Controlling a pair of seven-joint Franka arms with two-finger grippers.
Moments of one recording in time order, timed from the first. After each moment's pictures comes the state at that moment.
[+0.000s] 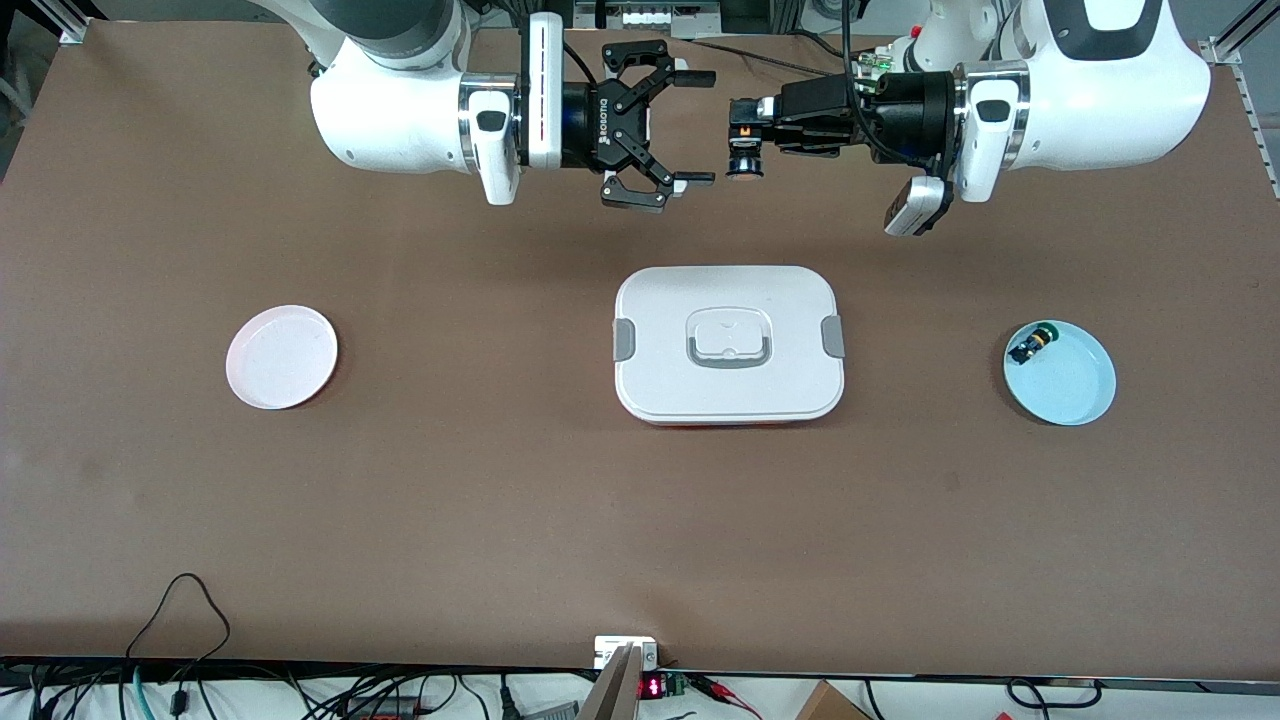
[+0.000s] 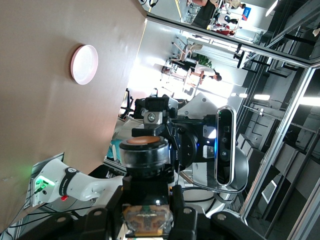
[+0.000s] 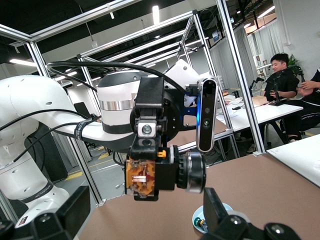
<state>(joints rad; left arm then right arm) 0.18 -0.10 -0.47 -1.97 -1.52 1.81 -0.06 0.36 0.17 0.35 -1.75 1.72 2.25 -1.63</state>
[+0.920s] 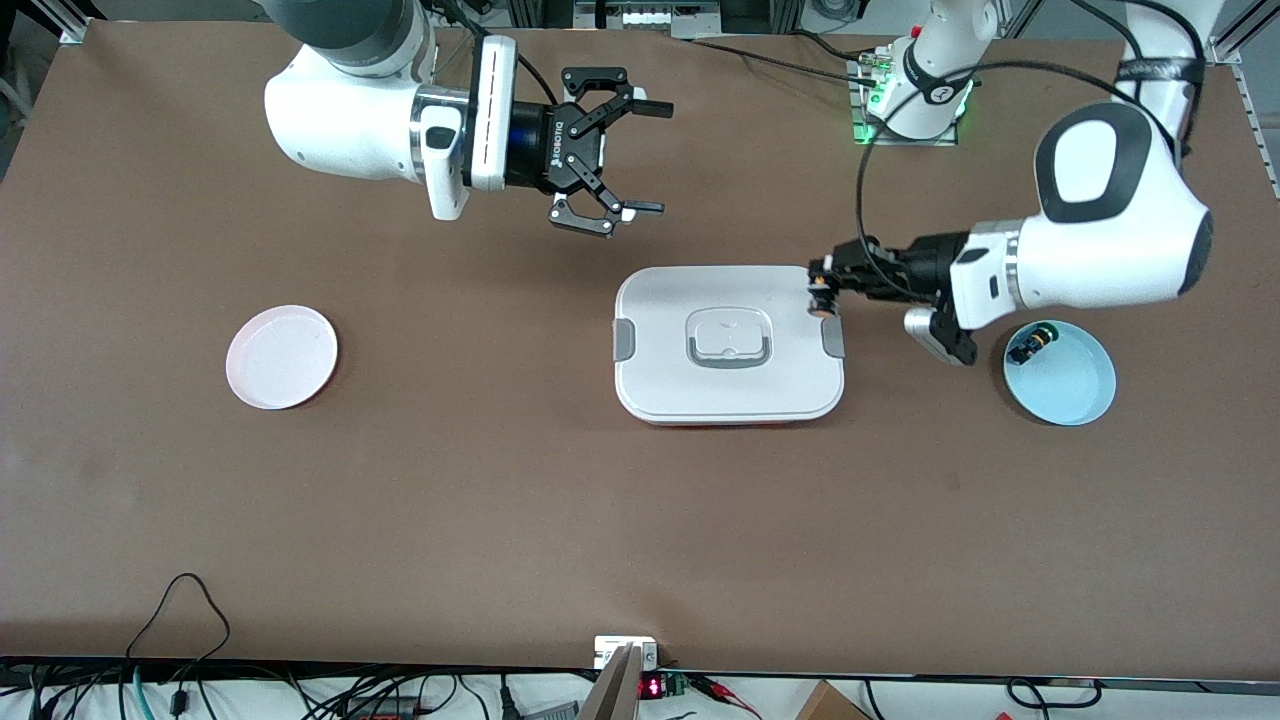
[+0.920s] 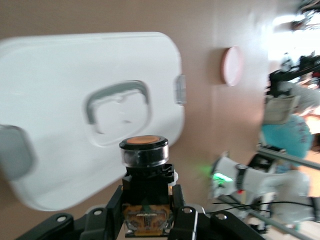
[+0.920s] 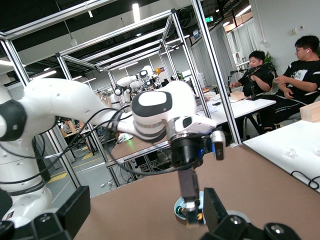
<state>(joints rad) 0.27 0.23 -0.47 -1.82 -0.69 1.81 0.26 0.29 0.11 0.34 -1.84 1.72 2.25 -1.62</state>
